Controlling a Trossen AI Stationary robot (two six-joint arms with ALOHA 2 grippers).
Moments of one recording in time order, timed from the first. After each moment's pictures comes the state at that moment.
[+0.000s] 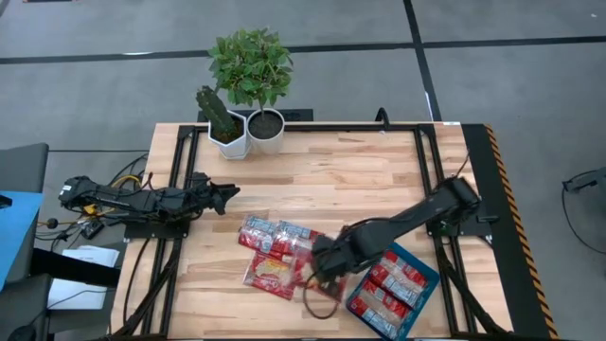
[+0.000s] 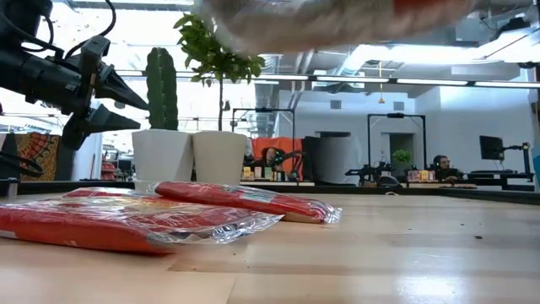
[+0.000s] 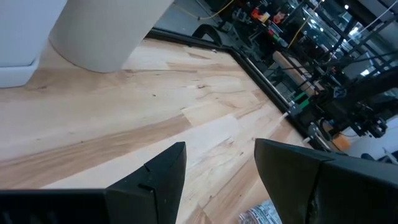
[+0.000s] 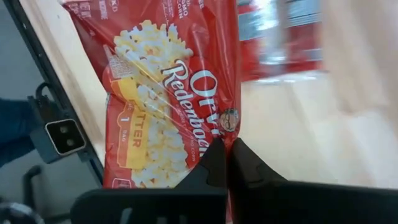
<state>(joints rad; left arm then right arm) -0.15 0.23 0.02 0.06 -0.67 -0.79 0.44 1.92 1.79 -1.14 0.09 0.91</state>
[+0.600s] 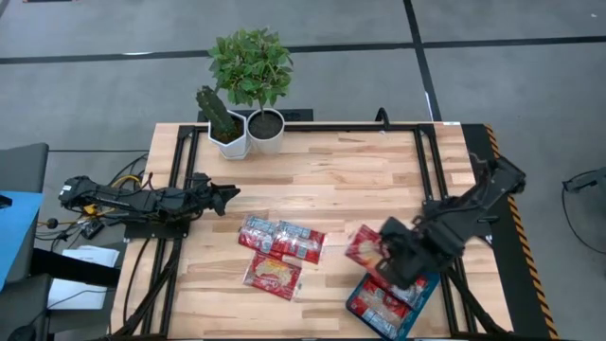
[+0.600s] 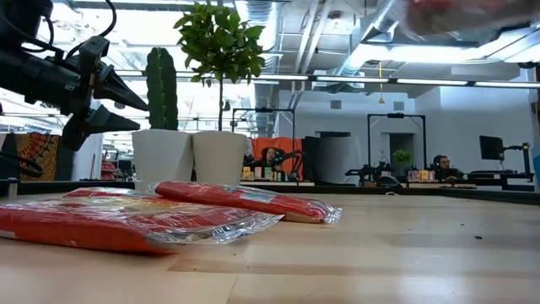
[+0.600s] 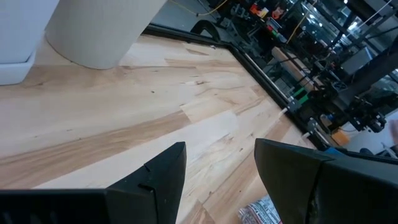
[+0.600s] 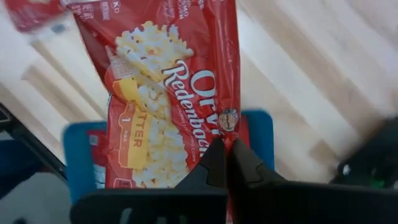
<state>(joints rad) -0.15 0.23 0.02 0.05 -0.66 -0.79 0.70 1.51 1.49 -1.44 0.26 1.46</state>
